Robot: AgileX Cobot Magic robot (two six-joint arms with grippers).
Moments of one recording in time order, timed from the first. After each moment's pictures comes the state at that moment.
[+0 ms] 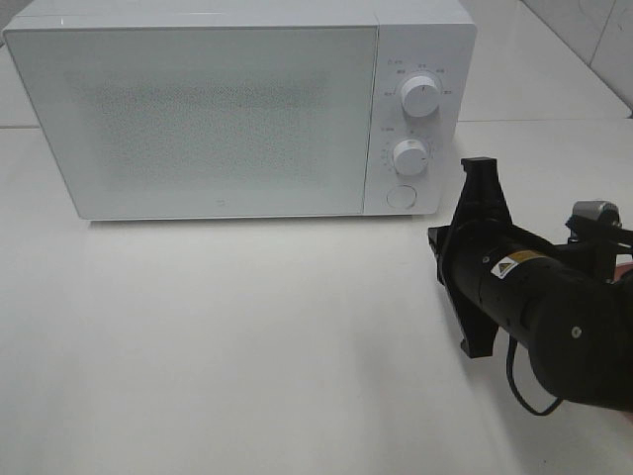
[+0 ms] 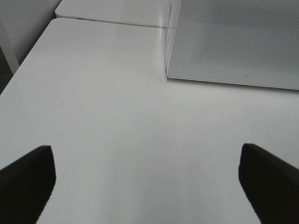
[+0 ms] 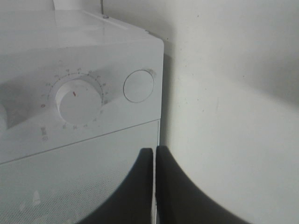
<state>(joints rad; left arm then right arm) 0.06 0.00 -0.50 -0.05 1.04 -0.03 0.77 1.74 -0.44 0.87 -0.89 1.25</state>
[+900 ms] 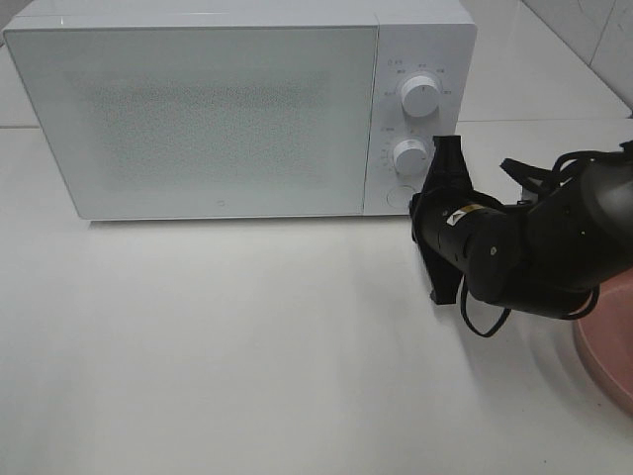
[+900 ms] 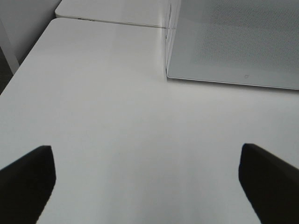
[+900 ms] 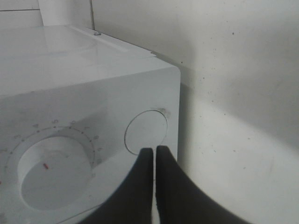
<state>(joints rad) 0.06 0.00 -0.50 -0.05 1.04 -0.03 0.59 1.98 -0.70 0.71 -0.81 1.29</state>
